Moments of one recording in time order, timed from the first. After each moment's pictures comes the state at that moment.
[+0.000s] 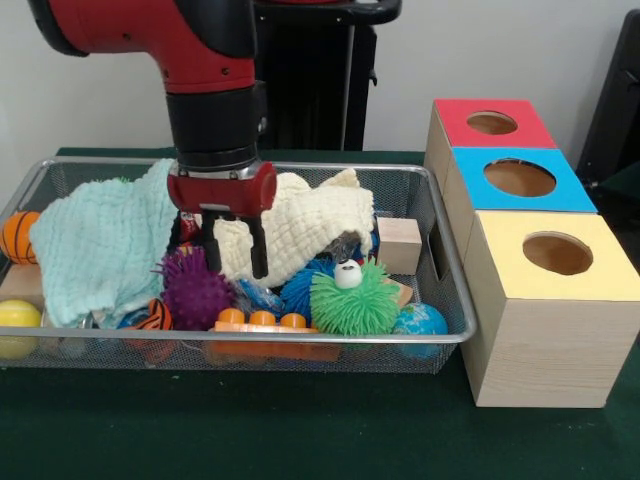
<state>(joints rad) -0.71 -0.54 0.33 1.74 -0.32 0.24 1.92</state>
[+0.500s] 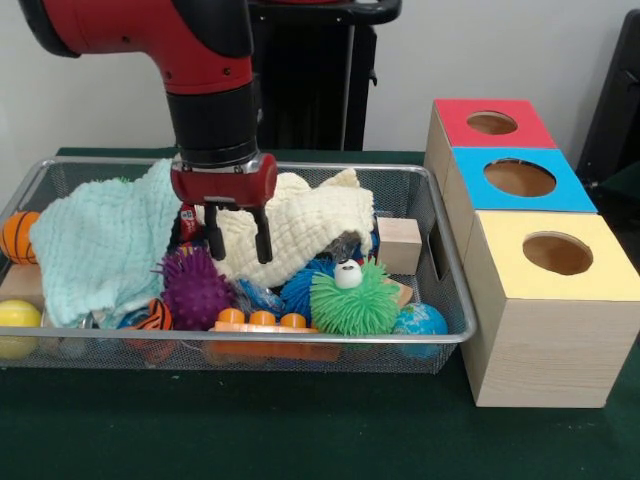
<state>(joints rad) -0.73 -0.54 0.37 1.74 -0.44 0.32 1.92</state>
